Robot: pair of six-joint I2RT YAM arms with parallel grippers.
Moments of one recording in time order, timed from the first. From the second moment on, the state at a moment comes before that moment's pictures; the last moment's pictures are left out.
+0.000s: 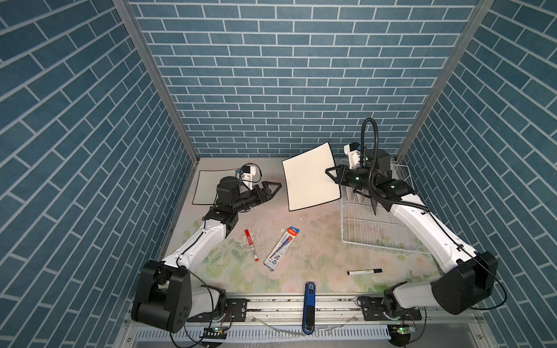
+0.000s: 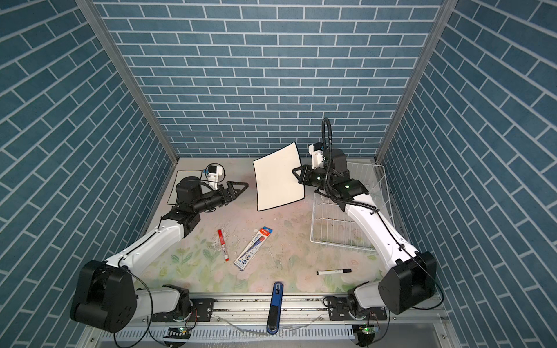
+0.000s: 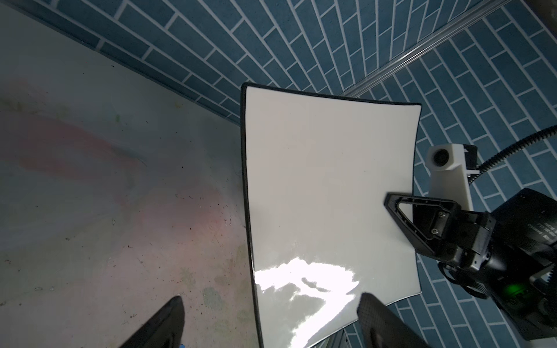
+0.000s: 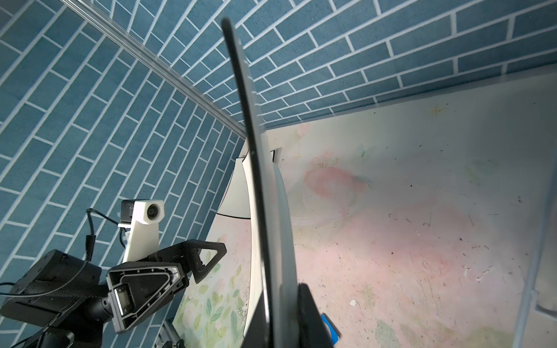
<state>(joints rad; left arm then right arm) -0.25 1.30 0.80 0.24 0.69 -0.83 0.44 1.39 1.30 -0.33 -0.43 0.59</state>
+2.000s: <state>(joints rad) -0.22 1.44 0.83 0.54 0.92 -1.10 0.40 1.40 0.95 0.38 -0.75 1.08</state>
